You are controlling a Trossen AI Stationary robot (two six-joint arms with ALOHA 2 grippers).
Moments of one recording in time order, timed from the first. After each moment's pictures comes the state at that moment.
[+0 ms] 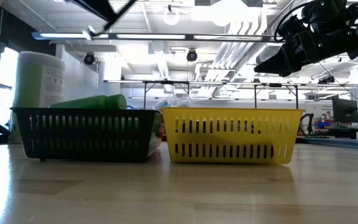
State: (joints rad) left arm -0.52 1.38 1.24 -0.96 -0.91 -0.75; right arm -0.51 0.76 0.33 0.17 -0.30 -0.16
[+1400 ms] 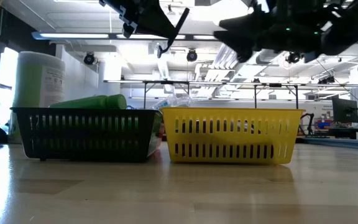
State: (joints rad) left arm -0.16 1.38 1.03 -0.10 -0.50 -0.21; right arm -0.20 1.30 0.43 0.99 -0.32 0.03
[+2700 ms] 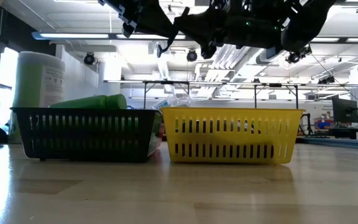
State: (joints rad) left arm -0.16 1.38 1.03 -0.10 -0.50 -0.21; right arm -0.11 1.61 0.73 0.98 -0.30 0.04
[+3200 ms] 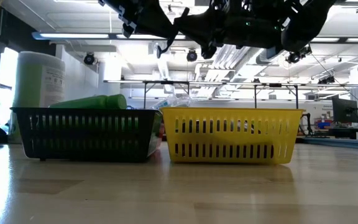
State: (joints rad) left arm -0.16 1.38 1.03 -0.10 -0.50 -0.21; right arm -0.11 1.61 0.73 0.98 -0.29 0.03
